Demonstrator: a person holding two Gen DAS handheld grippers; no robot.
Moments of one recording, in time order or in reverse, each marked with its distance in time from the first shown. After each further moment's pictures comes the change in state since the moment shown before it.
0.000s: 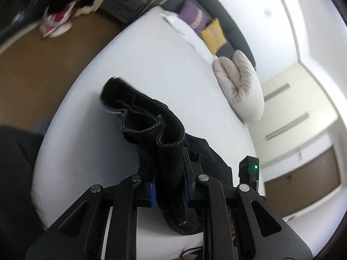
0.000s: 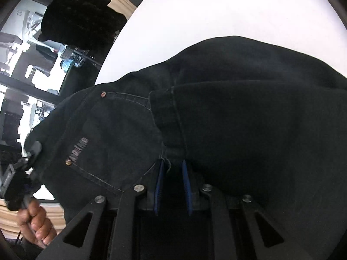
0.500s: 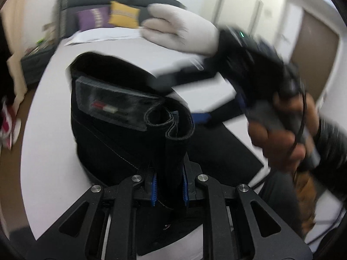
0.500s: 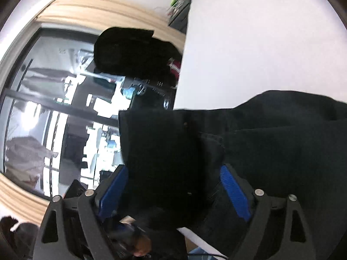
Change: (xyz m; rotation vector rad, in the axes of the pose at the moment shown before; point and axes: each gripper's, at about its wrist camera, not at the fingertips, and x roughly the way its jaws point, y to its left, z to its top) left arm 0.092 -0.202 -0.109 0.805 0.154 0.017; right arm -0.098 -0.005 0.017 0.057 -0.098 0.479
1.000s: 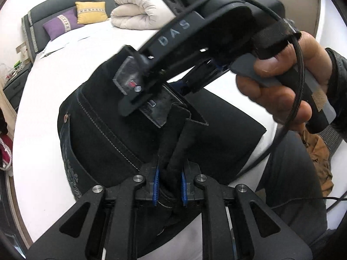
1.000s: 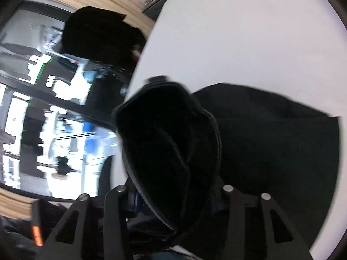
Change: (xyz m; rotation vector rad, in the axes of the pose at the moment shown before) left arm 0.078 -0.057 -0.023 0.198 0.126 -0.012; right arm -0.005 -0.012 -0.011 -0.053 0.051 -0.386
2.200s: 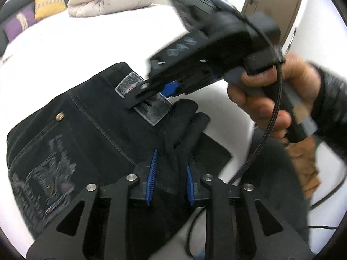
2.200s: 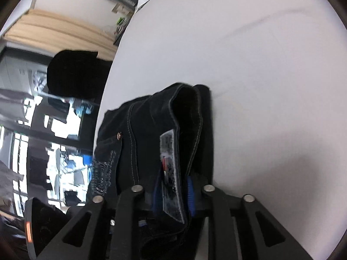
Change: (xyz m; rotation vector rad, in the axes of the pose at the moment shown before) left arm 0.094 -0.062 0.048 0.051 0.127 -0.215; right arm -0.050 -0.138 -0.046 0.226 -0.151 0.047
